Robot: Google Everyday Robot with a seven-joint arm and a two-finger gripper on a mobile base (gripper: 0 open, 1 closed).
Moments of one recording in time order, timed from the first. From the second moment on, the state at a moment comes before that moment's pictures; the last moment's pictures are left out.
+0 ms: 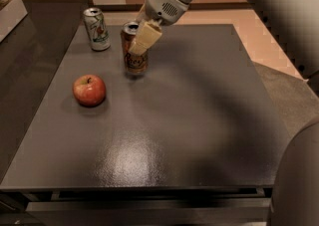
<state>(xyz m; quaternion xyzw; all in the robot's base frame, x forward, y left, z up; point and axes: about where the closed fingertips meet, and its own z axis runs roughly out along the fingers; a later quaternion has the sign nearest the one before) 0.609 0.045 0.940 -0.69 0.65 0.19 0.27</state>
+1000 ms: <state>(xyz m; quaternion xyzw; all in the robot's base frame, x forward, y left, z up) 0.595 0.067 0.912 -0.70 0.64 0.22 0.24</state>
